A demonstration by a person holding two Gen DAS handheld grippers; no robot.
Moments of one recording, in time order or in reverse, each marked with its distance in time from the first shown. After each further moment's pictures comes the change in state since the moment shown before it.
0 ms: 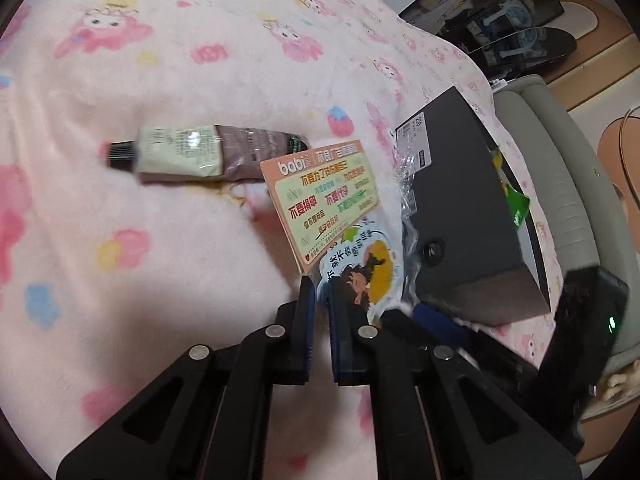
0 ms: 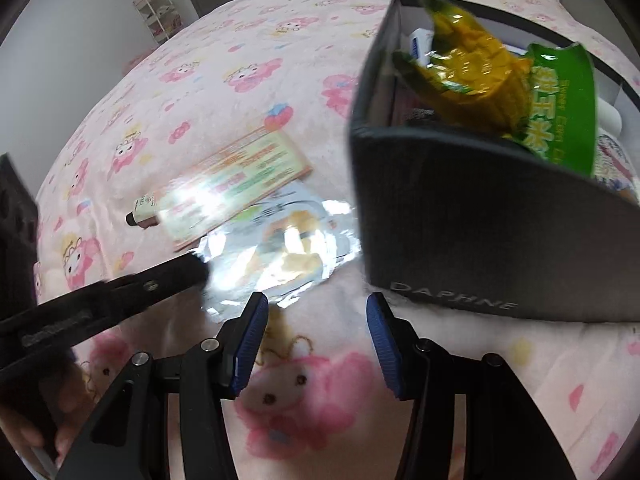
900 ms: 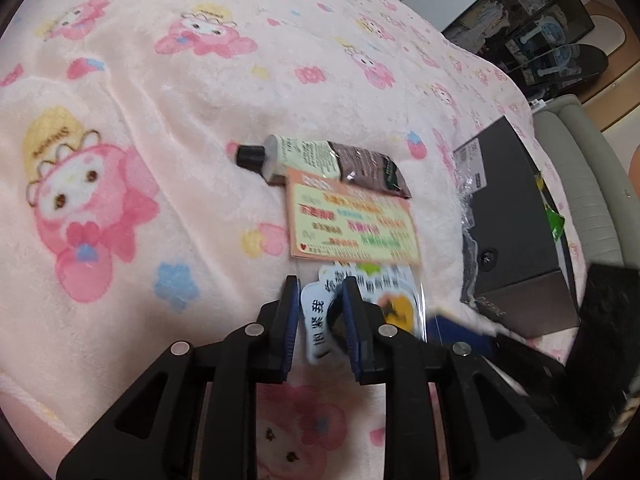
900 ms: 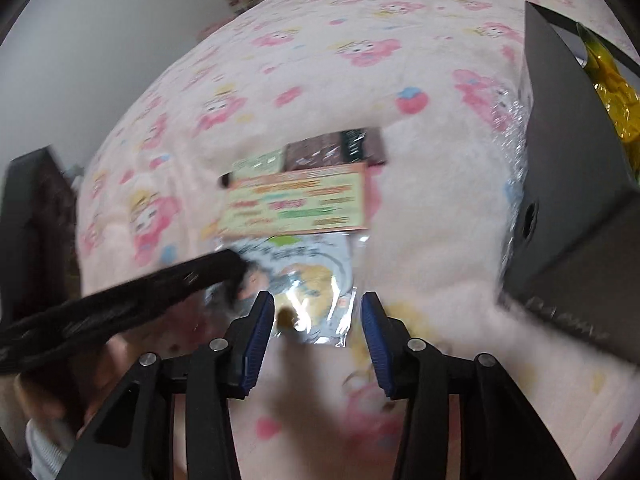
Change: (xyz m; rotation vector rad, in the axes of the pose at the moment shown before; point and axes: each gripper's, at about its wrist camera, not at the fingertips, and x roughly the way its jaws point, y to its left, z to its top) left arm -0.026 0.042 -0.006 -0.066 -0.075 0.153; right arm -0.001 0.054 -0.013 -0.183 0.099 0.268
